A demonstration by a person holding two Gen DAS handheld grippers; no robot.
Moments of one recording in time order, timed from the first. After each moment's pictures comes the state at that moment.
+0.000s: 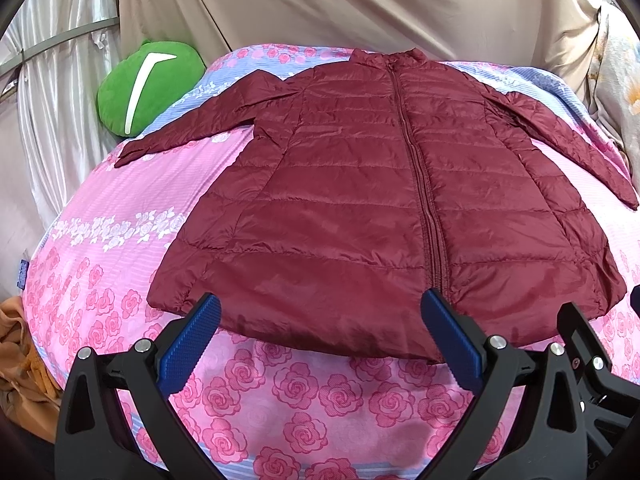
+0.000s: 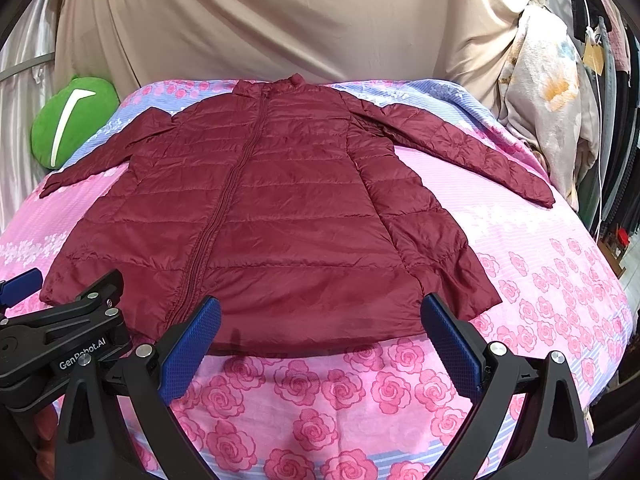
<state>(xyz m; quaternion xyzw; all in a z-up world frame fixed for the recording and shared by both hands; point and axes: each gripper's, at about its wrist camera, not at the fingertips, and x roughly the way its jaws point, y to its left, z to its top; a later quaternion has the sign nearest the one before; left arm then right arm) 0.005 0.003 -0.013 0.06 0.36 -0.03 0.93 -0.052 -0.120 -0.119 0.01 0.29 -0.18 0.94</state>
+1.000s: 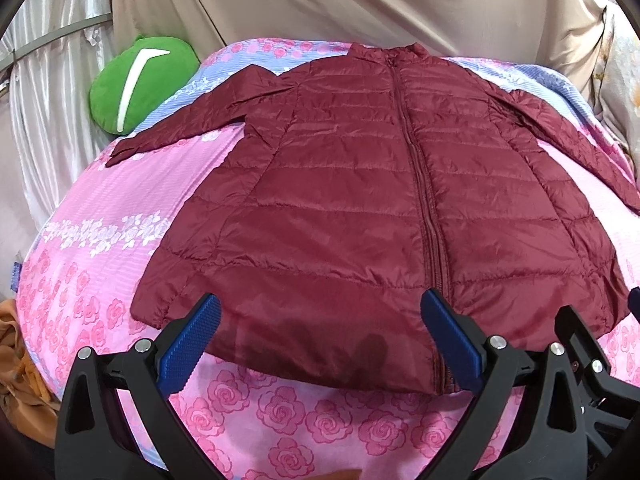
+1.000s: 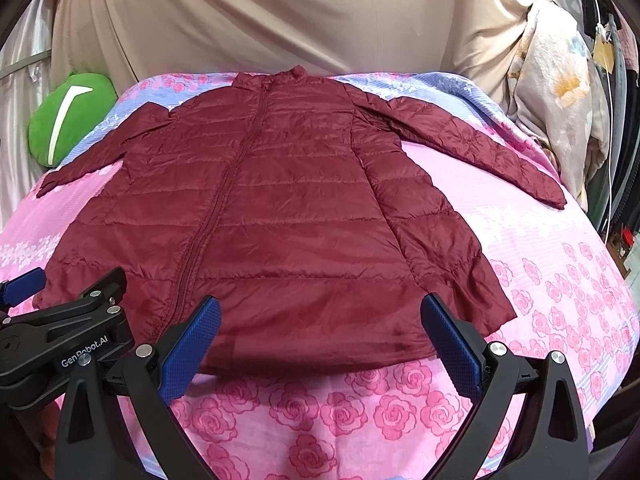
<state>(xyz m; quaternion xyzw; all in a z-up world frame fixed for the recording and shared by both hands) 0.030 -0.005 -0.015 0.06 0.37 -0.04 0.92 -0.029 -0.132 -0.123 0.02 0.30 -0.17 0.94</state>
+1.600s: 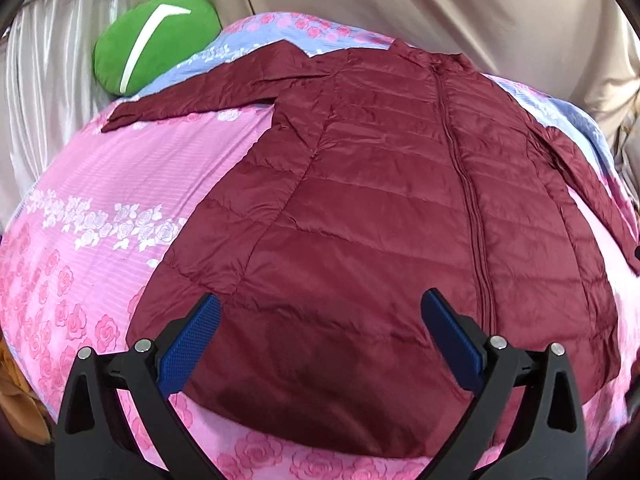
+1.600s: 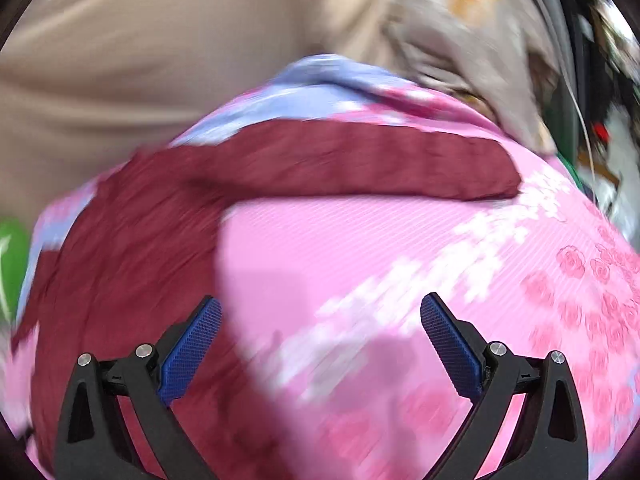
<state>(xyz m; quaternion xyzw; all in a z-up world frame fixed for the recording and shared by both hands) 0.093 0.044 -0.012 -0.02 0.41 -0.02 0.91 0.028 -0.410 -0.096 0.22 0.25 -0.27 0.90</state>
